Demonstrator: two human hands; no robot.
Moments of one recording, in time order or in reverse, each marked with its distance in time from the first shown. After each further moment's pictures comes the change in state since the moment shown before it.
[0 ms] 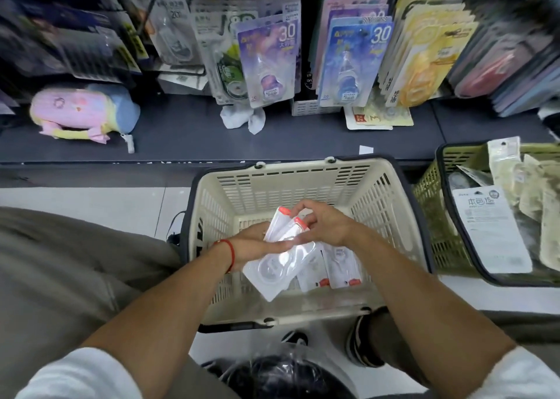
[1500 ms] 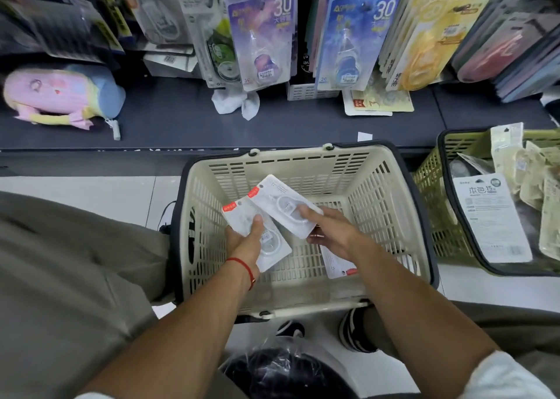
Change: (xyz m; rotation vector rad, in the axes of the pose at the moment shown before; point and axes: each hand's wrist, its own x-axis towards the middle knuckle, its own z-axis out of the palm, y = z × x) left_hand 0.032 -0.044 0.039 -0.714 0.702 0.015; right_hand -0.003 0.045 0.018 0.581 0.175 0.238
